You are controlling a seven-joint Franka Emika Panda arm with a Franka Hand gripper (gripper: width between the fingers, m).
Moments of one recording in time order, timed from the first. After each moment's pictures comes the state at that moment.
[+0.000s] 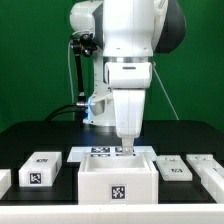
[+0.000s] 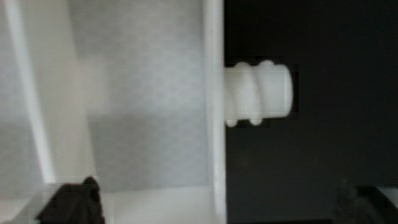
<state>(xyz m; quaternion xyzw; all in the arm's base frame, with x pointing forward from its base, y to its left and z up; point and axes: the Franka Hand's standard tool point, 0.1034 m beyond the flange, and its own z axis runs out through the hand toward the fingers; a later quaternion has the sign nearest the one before) 0.483 0.022 0.053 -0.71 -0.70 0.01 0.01</state>
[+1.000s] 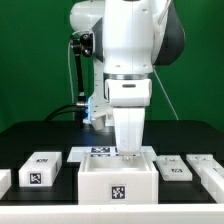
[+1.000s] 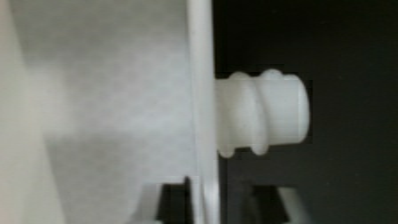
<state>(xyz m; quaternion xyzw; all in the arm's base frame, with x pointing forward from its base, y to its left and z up) 0.480 0.025 0.034 -0.71 -0.70 0.02 0.02</state>
